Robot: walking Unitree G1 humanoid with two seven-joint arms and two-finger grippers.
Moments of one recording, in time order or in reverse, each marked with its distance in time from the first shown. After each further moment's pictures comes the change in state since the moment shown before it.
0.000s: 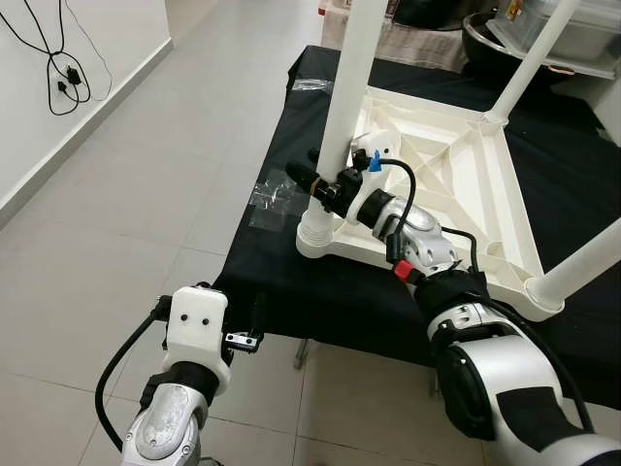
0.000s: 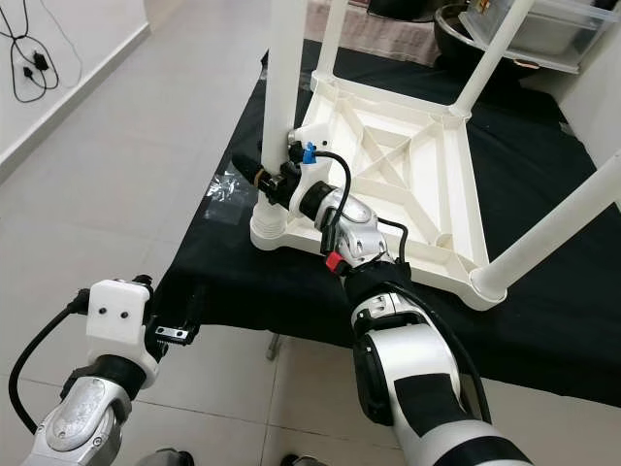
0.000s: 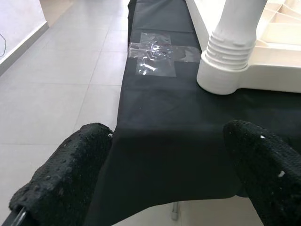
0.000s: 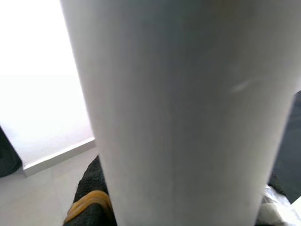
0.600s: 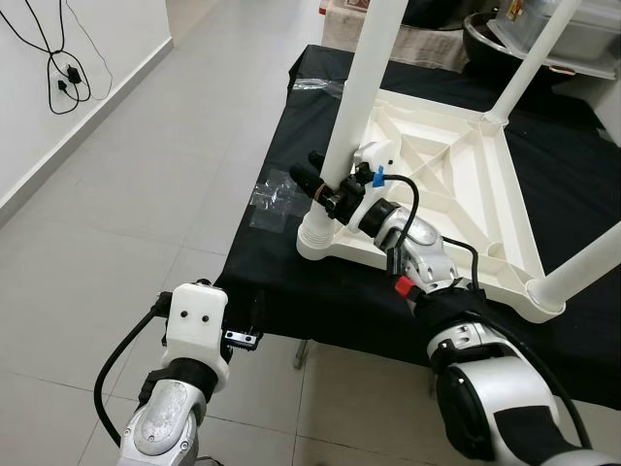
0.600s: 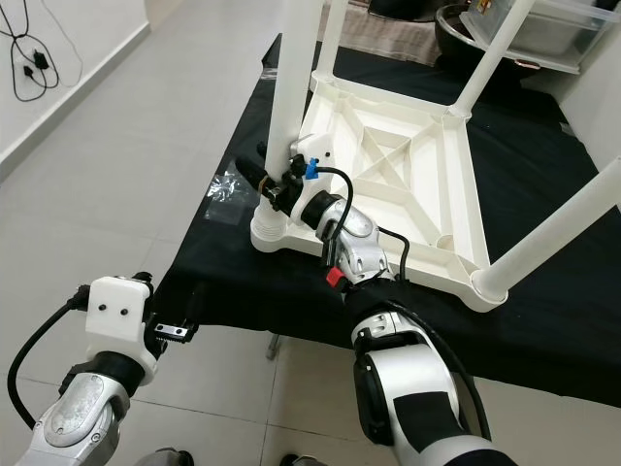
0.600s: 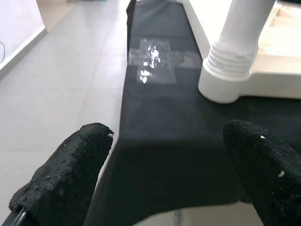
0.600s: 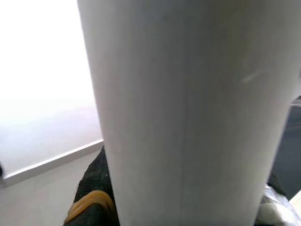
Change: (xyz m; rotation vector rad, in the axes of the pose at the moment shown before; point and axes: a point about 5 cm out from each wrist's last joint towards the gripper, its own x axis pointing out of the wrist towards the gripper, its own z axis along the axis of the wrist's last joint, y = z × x) left arm 0.004 0.005 0.006 0.021 -0.022 -0.003; right arm -0.009 0.011 -0.010 -0.058 -0.065 -0.034
